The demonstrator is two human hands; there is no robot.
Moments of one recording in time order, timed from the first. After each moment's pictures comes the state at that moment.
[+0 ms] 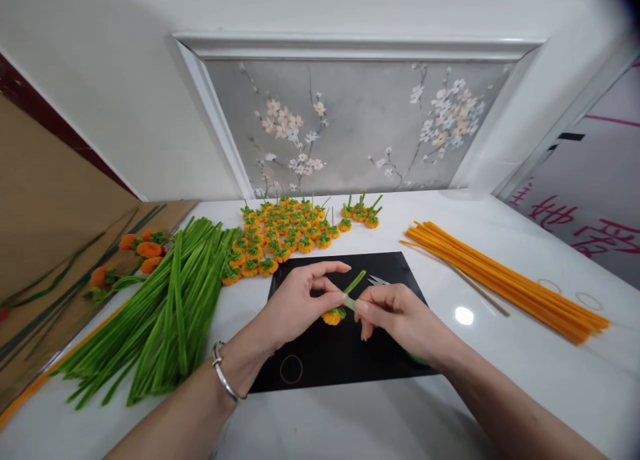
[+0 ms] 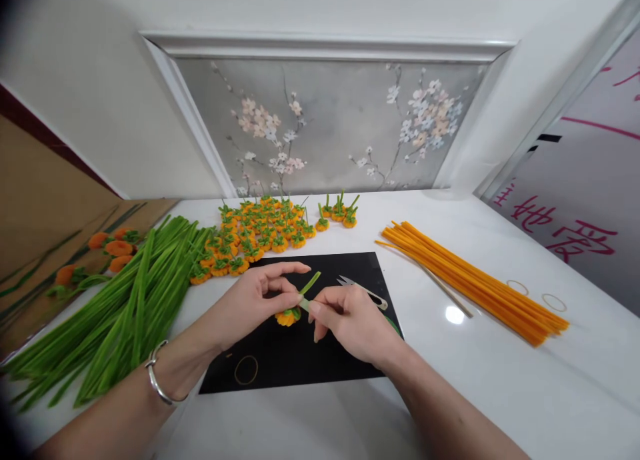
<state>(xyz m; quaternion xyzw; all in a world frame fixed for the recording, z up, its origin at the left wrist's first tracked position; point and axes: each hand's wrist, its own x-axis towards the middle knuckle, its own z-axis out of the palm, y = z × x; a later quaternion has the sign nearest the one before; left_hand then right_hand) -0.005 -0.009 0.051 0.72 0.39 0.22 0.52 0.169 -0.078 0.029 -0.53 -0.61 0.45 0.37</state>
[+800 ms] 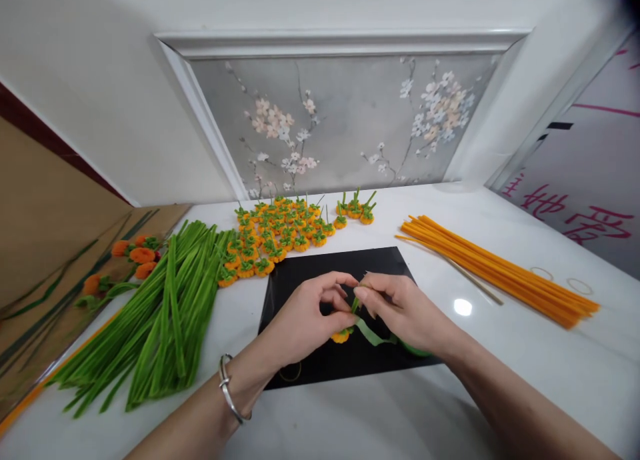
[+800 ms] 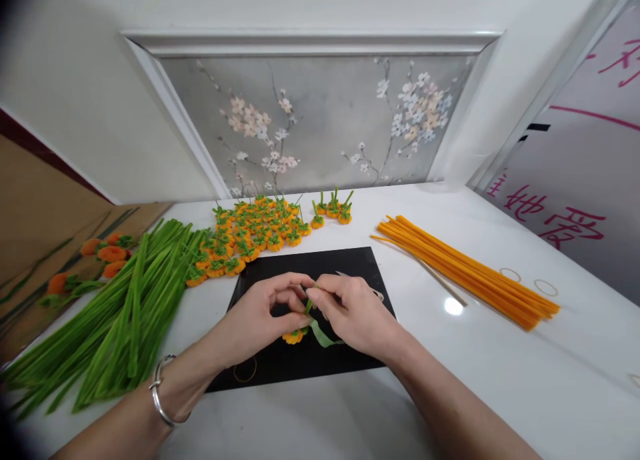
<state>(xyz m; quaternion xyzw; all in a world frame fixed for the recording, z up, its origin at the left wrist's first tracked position) 0.007 -0.025 0.043 0.75 0.37 0.20 0.52 0.178 -0.077 0.026 -0.56 -0.68 0.31 0.36</state>
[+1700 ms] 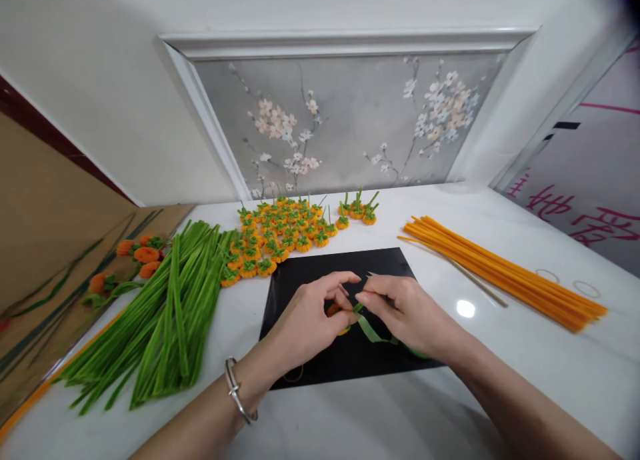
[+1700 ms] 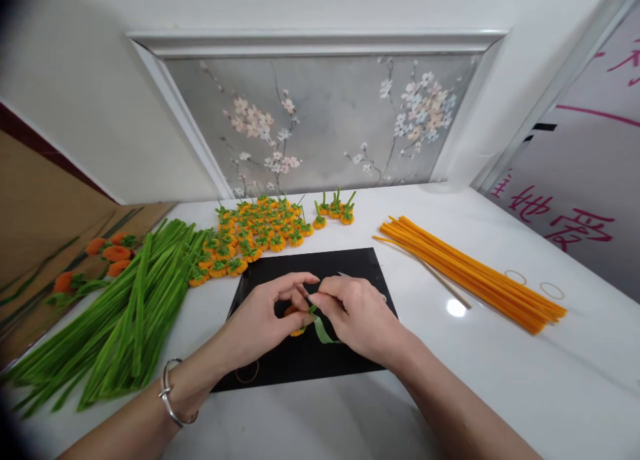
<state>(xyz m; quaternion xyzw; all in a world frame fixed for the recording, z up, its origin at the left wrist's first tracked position) 0.006 -0.027 0.037 0.79 0.37 0.22 0.45 0.178 -0.078 0.030 -0.58 -0.71 0.23 0.32</state>
